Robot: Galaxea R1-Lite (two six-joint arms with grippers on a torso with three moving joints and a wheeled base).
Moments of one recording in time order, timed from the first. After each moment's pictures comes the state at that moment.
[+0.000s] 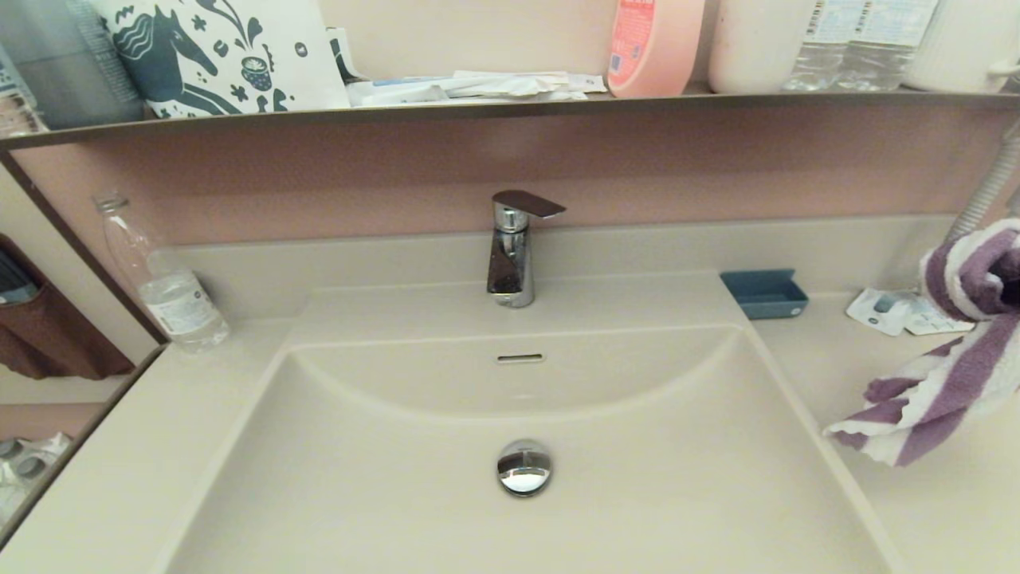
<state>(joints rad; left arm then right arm) 0.01 0.00 0.00 0.01 0.00 0.00 -0.02 1.37 -1.34 0.58 -0.18 0.26</state>
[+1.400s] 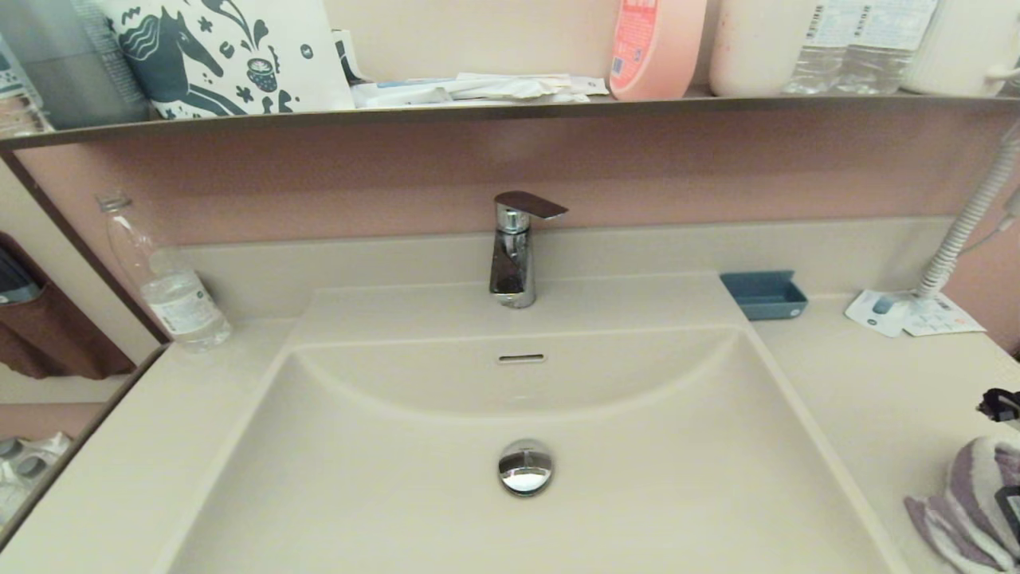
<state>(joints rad) 0.00 0.00 0.00 0.01 0.00 0.00 -0.22 1.49 -0.80 0.56 -0.33 -0.05</state>
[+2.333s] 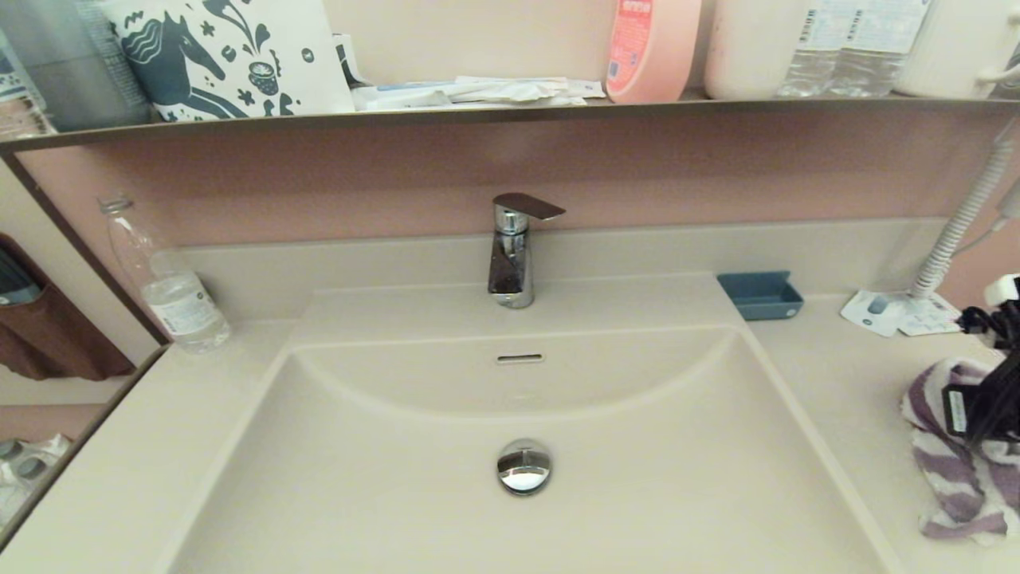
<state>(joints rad) 0.00 0.00 0.00 0.01 0.00 0.00 -0.18 1.75 -0.97 0.22 -0.28 0.11</state>
